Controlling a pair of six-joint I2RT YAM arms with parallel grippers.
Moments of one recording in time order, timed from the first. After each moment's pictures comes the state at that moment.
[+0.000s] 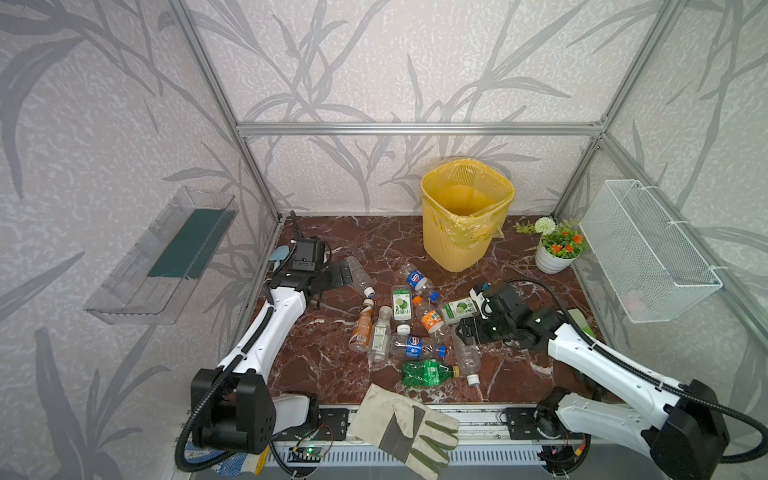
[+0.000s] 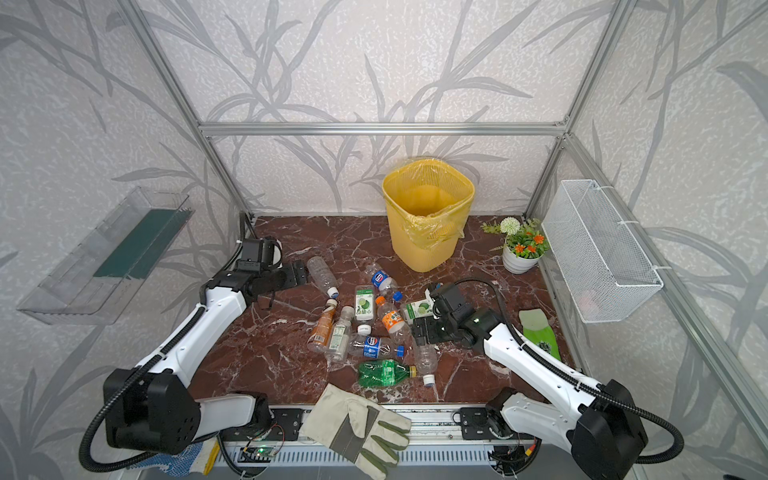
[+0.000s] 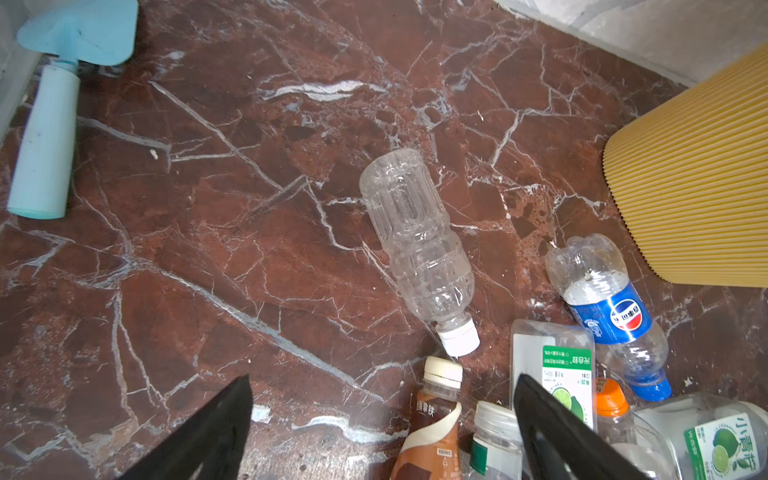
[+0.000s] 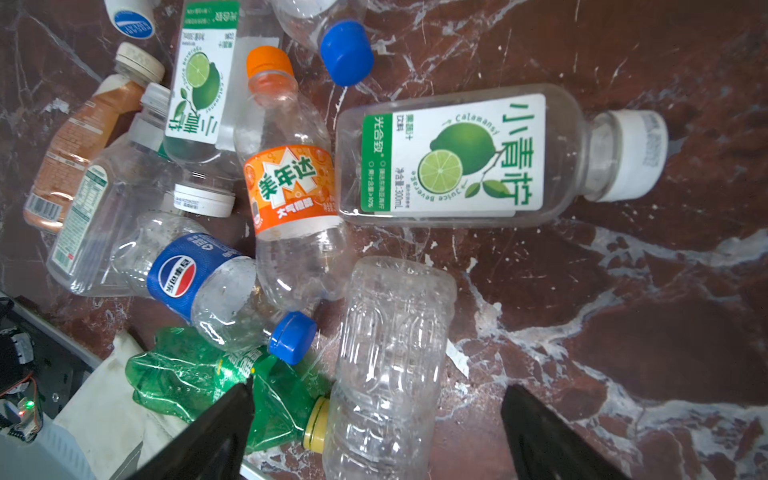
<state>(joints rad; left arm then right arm) -0.09 1.30 1.02 -0.60 0.02 -0.35 0.64 1.10 0.74 -0.68 -0.10 0.46</state>
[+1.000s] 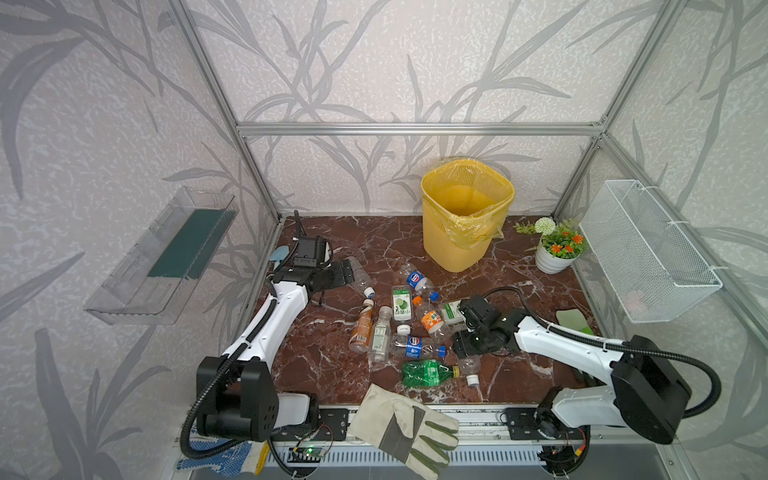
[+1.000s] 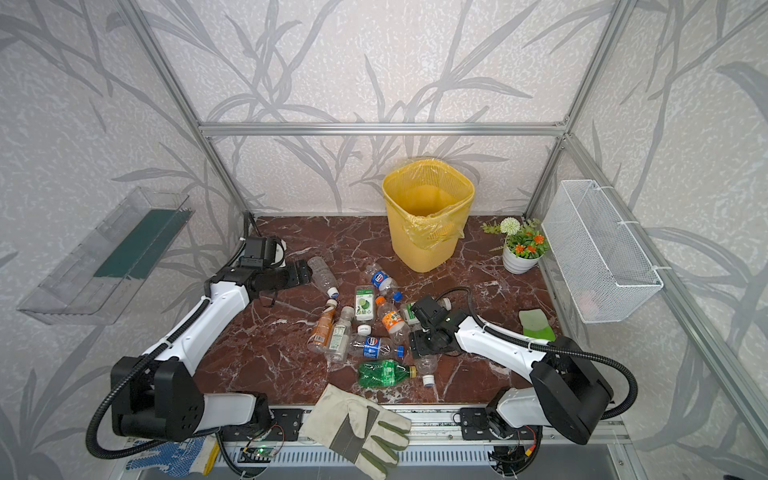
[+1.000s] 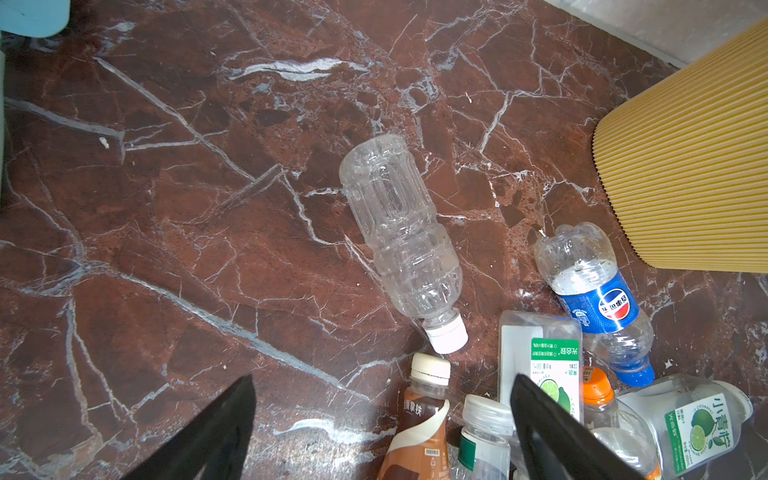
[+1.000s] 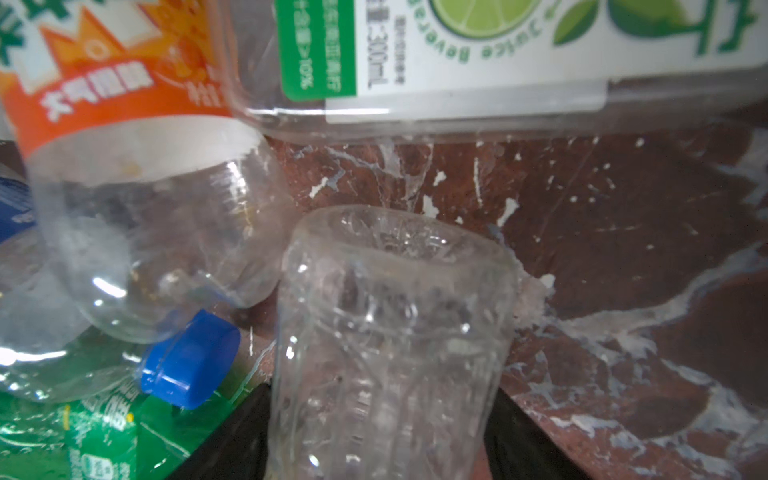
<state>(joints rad) -0.08 1.34 1.03 -0.60 0.09 -0.35 0.75 1.36 0.71 -0.62 -0.05 0.53</state>
